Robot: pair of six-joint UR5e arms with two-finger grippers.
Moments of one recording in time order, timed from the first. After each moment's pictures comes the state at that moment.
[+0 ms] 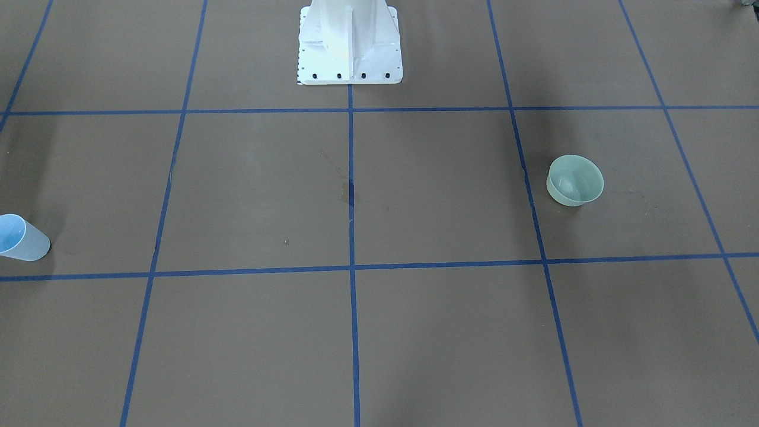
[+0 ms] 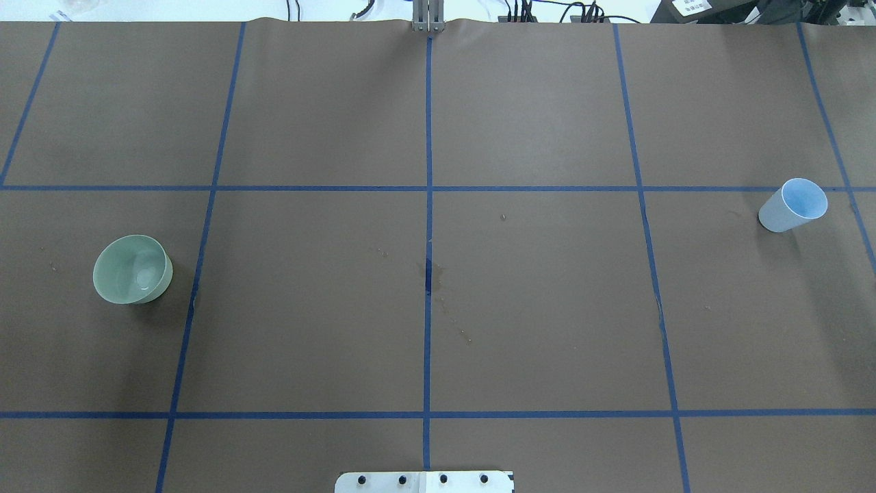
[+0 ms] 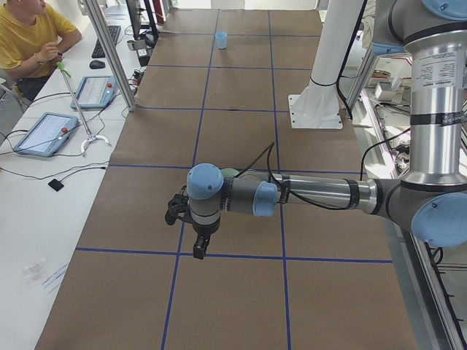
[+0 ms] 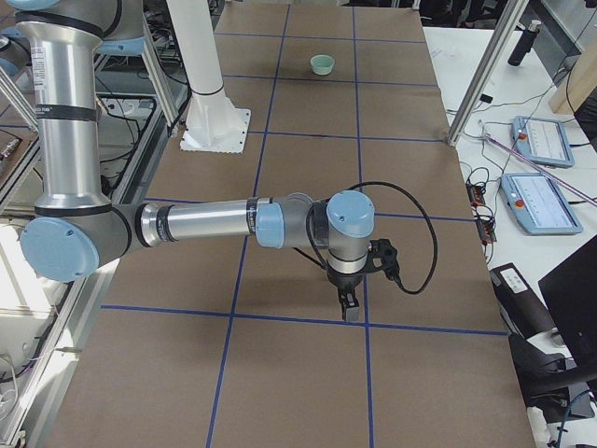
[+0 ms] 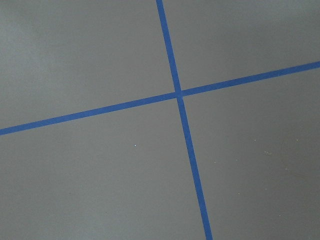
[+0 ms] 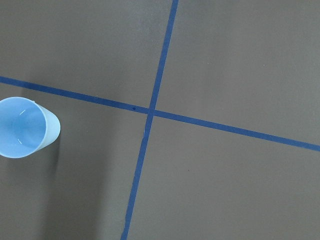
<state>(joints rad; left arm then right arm) -1.57 -1.48 -1.72 -1.63 -2.31 0.12 1.62 -1.57 1.71 -1.66 2.26 -0.20</state>
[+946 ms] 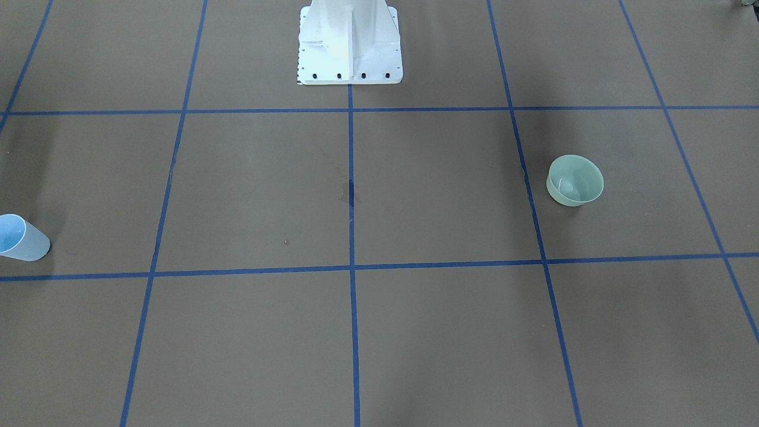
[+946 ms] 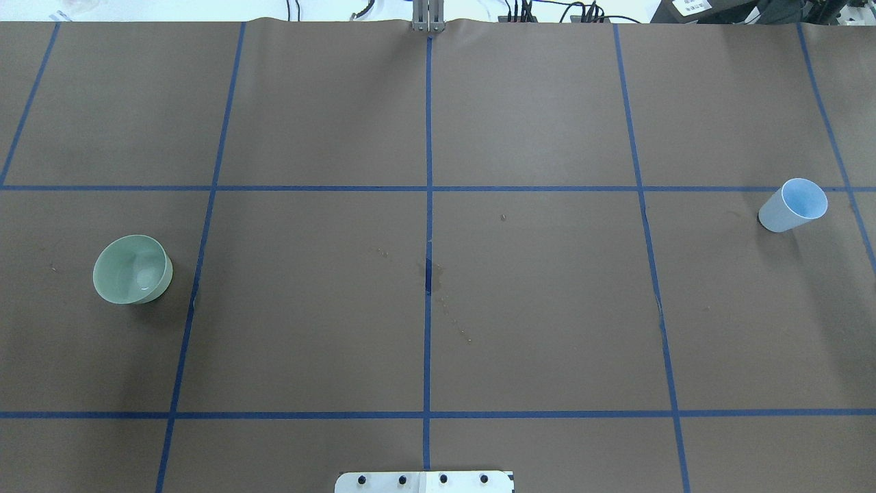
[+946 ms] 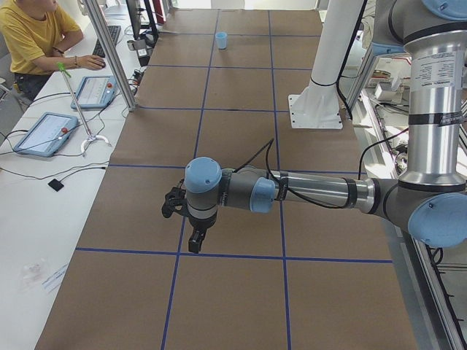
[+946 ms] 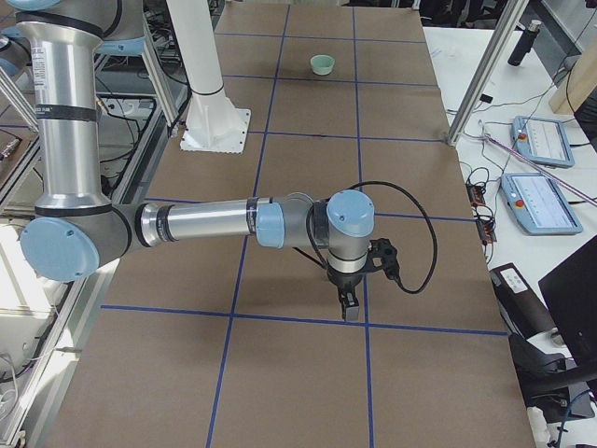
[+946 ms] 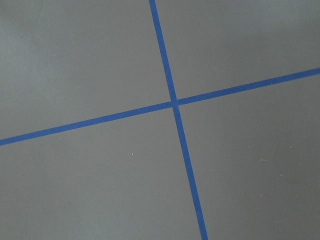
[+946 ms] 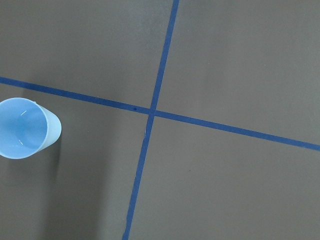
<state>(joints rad) -1.57 -1.50 -1.73 -1.66 -2.32 0.13 1.62 -1.57 1.71 -1.66 2.26 -0.20</state>
